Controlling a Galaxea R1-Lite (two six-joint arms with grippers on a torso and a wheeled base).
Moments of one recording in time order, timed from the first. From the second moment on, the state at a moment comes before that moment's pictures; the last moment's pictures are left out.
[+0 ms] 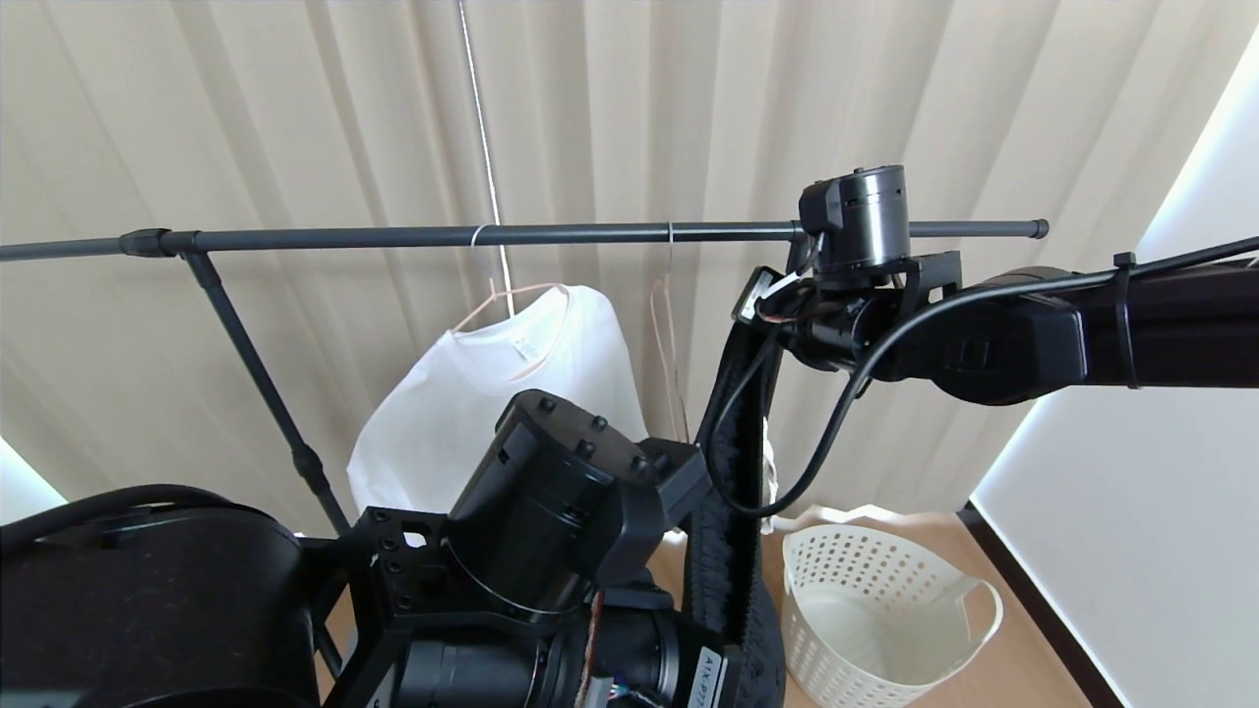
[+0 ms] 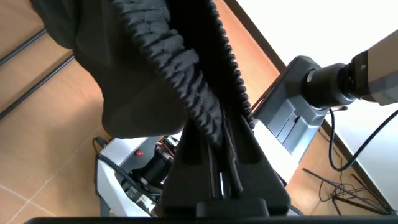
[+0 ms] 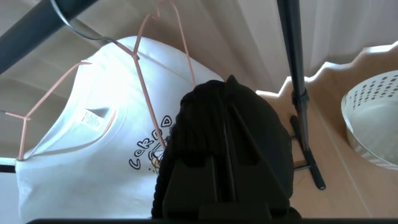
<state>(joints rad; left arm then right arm) -0.99 1.70 -0.97 -0.04 -0.13 -0.40 0.55 2.02 -1.55 -0.06 -0.43 0.75</state>
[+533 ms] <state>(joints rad) -0.81 1.71 -0.97 -0.03 0.04 -0.39 0.53 1.87 -1.49 0.09 -0.44 0.61</state>
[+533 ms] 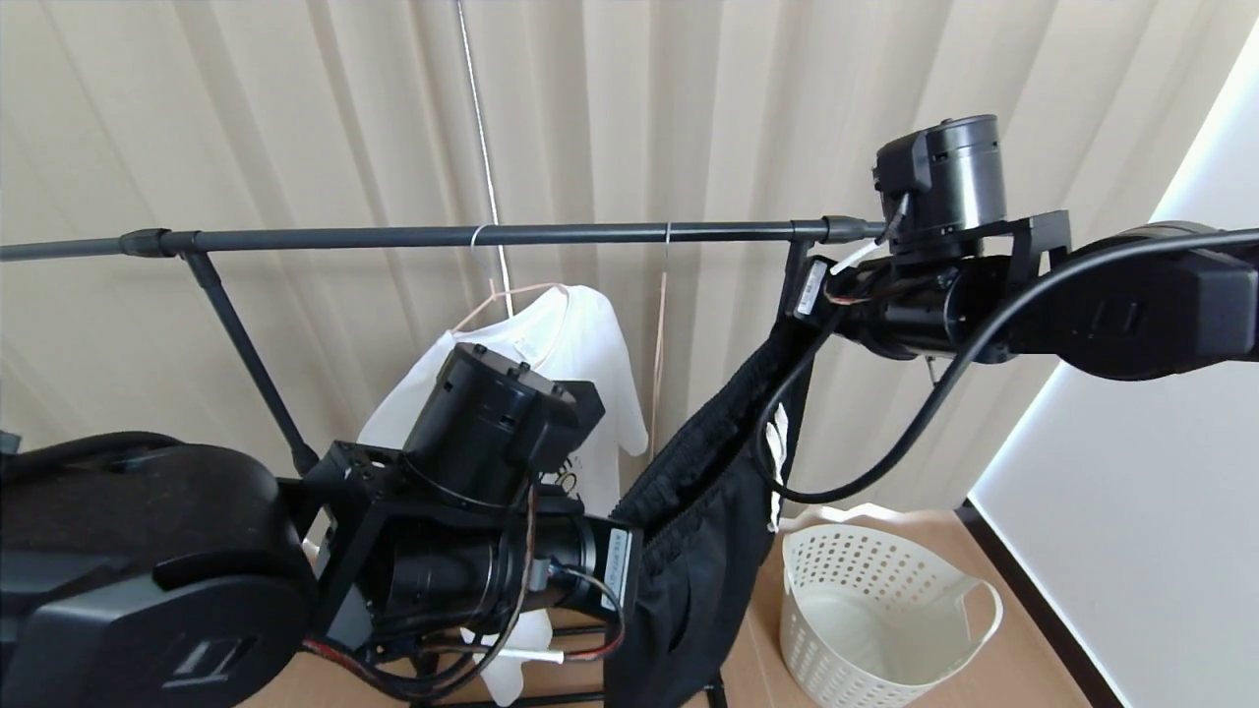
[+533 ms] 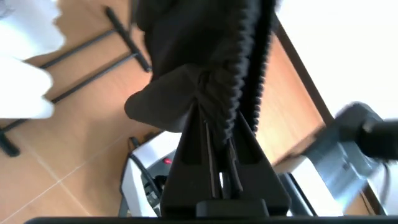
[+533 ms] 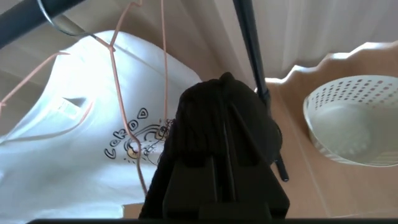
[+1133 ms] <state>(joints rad) -0.69 1.85 -1.27 -0.03 0.10 -0.40 0.58 1.72 -1.27 0.19 -0.50 0.38</state>
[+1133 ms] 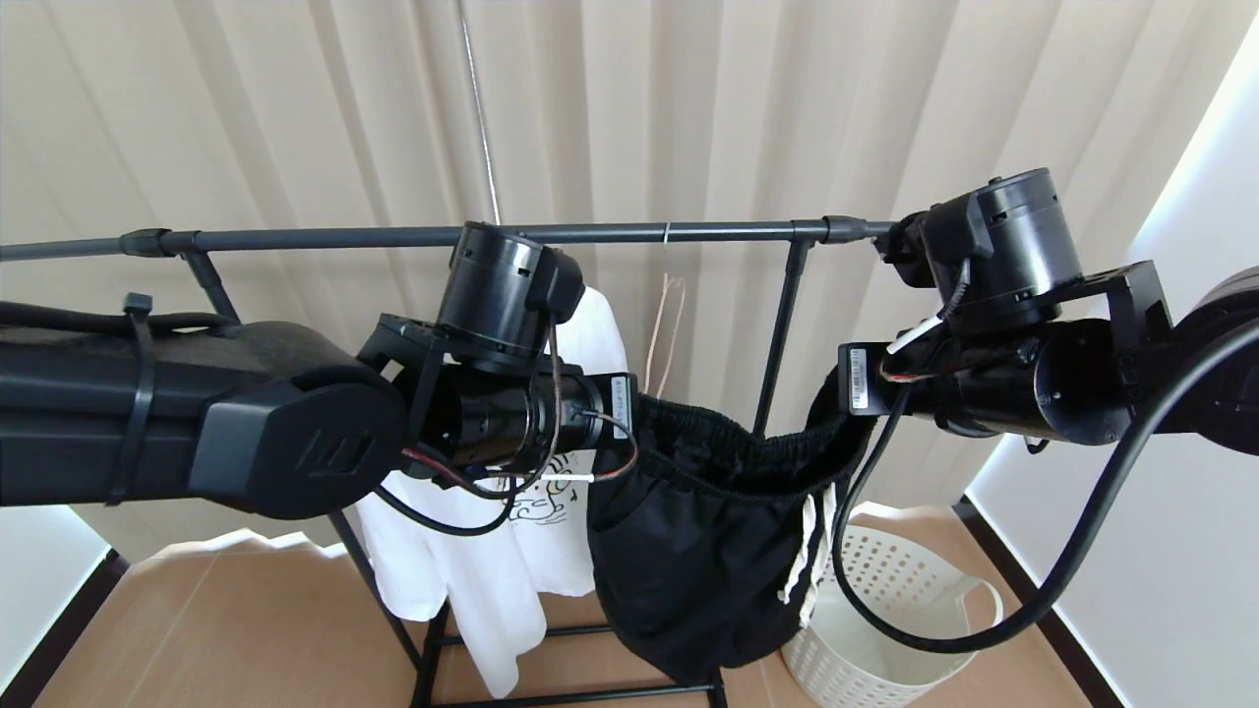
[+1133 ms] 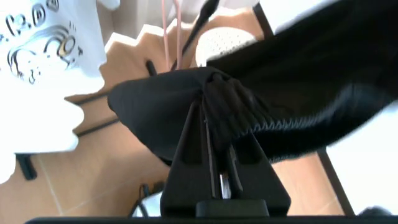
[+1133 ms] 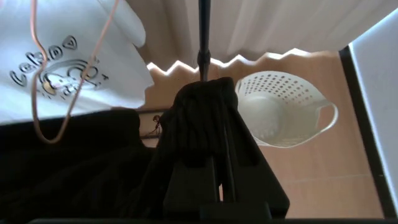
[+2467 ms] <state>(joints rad) -0.67 1.91 -1.43 -0.03 0.12 -0.40 0.51 1.66 -1.02 0.18 -0.43 -0.03</state>
